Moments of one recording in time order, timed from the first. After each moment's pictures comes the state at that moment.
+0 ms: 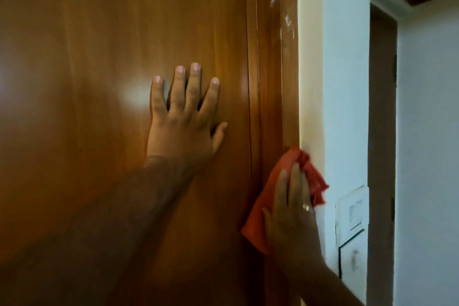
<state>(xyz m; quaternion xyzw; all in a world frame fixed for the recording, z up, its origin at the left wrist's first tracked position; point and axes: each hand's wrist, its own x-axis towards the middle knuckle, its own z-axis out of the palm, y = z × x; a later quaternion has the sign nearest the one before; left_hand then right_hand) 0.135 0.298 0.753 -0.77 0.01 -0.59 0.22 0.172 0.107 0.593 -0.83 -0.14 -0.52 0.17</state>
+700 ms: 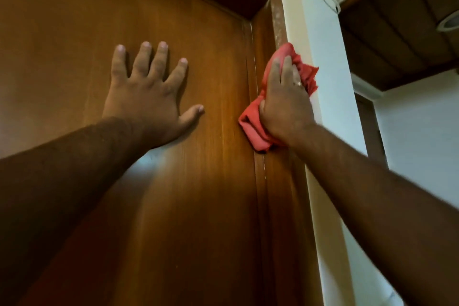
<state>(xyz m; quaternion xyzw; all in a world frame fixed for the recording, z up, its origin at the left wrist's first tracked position) 0.097 0.348 0.935 -0.75 -0.04 -0.61 0.24 0.190 0.115 0.947 -0.73 -0.13 -0.65 0.14</state>
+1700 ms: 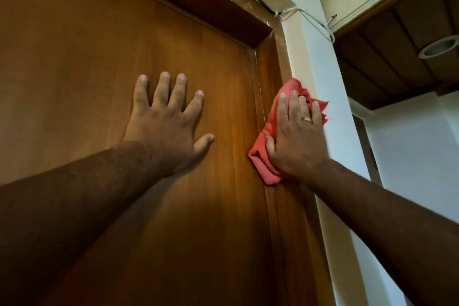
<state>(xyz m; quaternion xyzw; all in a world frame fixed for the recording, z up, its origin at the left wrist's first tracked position) 0.090 0.349 0.933 -0.77 -0.04 -0.58 0.26 0.191 0.110 0.924 -0.73 -0.07 -0.68 -0.01</state>
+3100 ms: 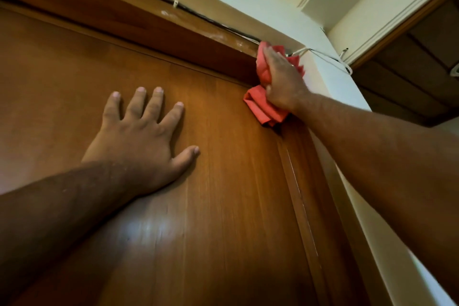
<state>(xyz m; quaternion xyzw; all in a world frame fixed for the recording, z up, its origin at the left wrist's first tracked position) 0.074 0.402 0.996 -0.72 -0.07 -0.63 0.27 0.180 0.134 1.132 -0.63 -0.26 -0.69 0.24</state>
